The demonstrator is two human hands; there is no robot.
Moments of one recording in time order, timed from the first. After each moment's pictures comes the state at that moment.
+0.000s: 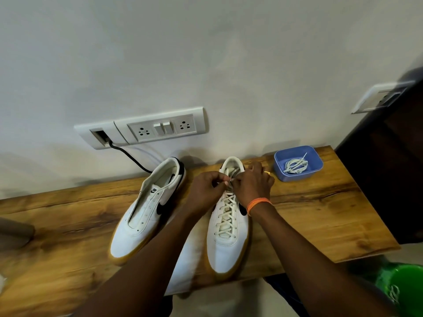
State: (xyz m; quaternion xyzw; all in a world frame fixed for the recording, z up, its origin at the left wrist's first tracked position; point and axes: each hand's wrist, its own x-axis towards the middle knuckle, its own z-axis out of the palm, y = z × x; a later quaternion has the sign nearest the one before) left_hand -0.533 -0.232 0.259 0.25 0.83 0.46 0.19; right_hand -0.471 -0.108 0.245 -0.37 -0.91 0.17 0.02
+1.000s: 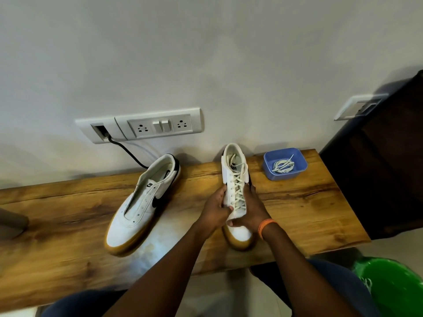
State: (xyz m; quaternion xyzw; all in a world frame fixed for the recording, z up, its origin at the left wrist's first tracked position) left_hand -0.473 -0.226 0.231 0.14 0.72 0.55 0.39; right_hand -0.400 -0.100 0.210 -0.27 -0.86 0.41 -0.10
